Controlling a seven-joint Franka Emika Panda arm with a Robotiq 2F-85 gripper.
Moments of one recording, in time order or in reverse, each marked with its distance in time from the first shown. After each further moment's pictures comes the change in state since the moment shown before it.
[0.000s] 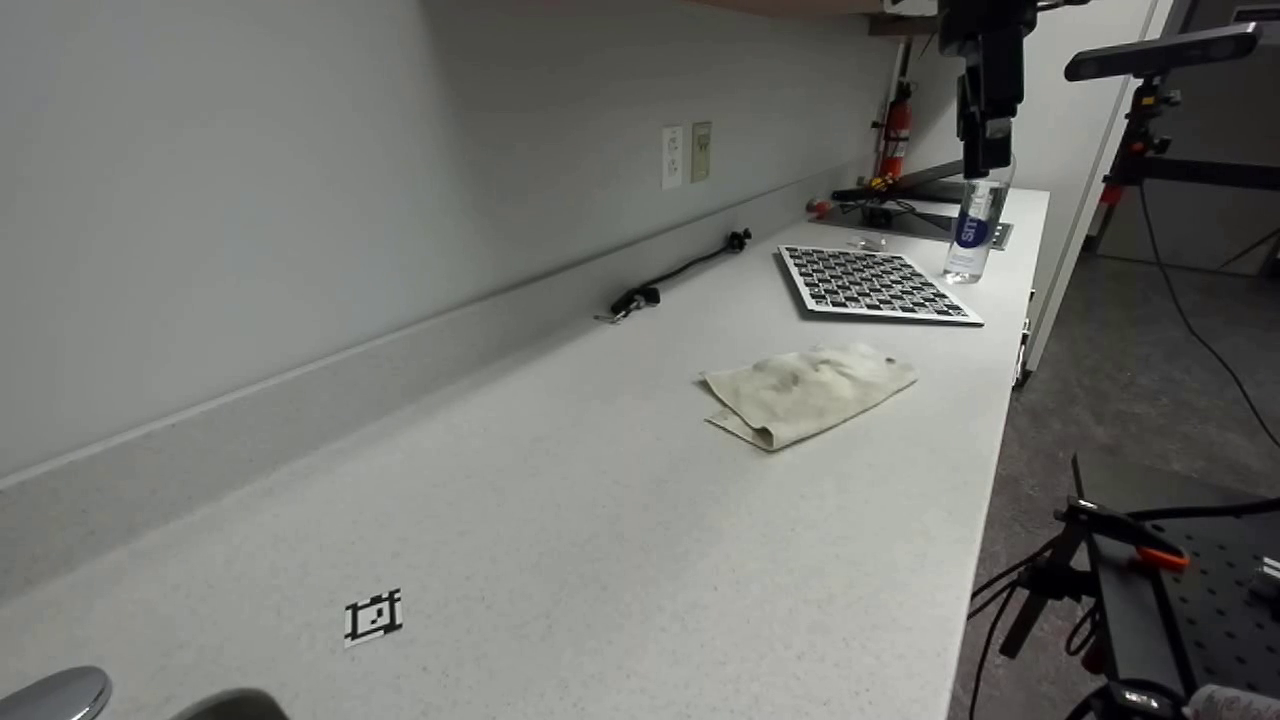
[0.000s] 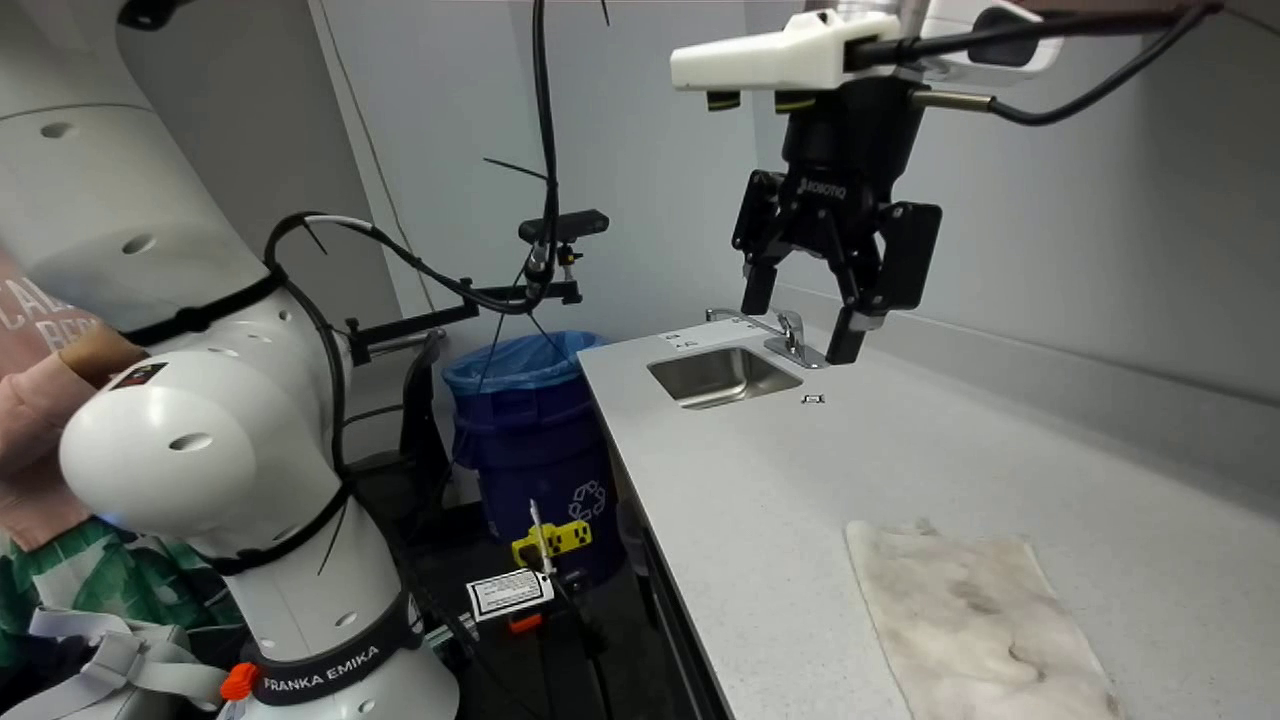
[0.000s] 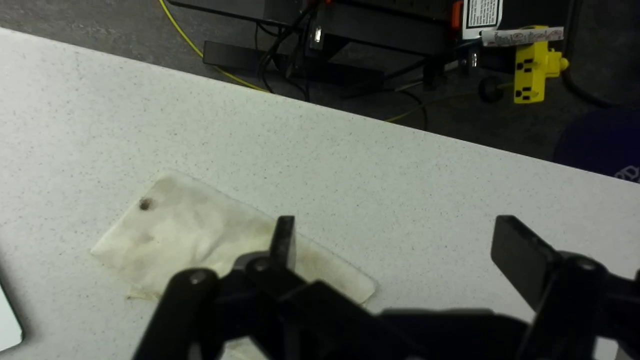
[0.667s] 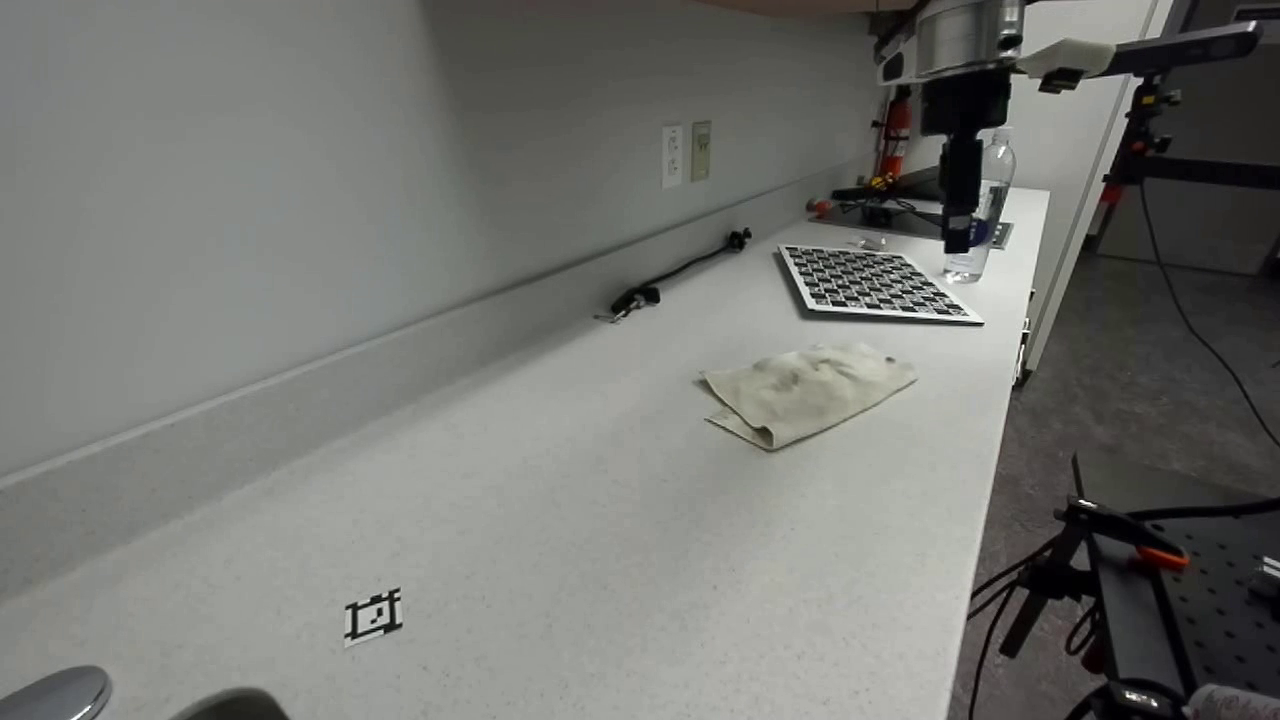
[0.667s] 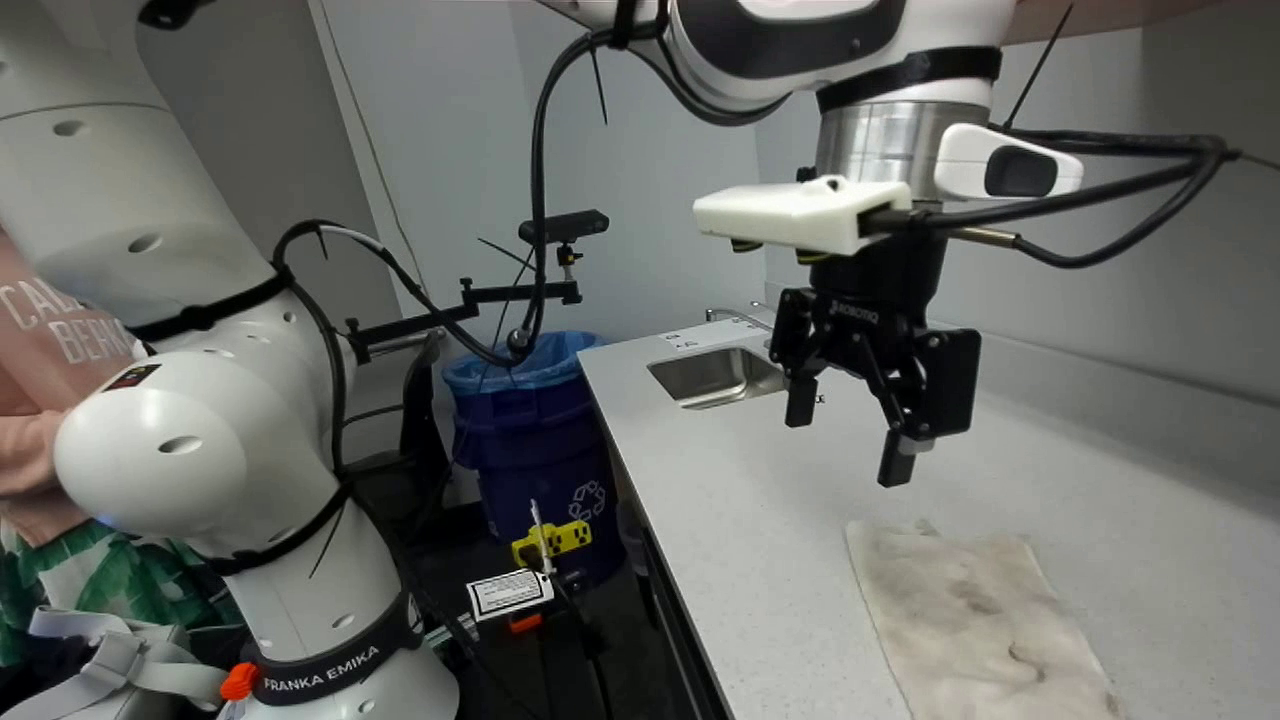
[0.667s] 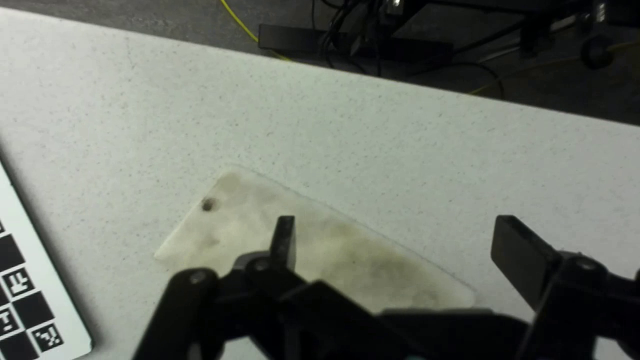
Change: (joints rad) arm -0.038 0.044 0.010 -0.168 -0.097 0.318 0.060
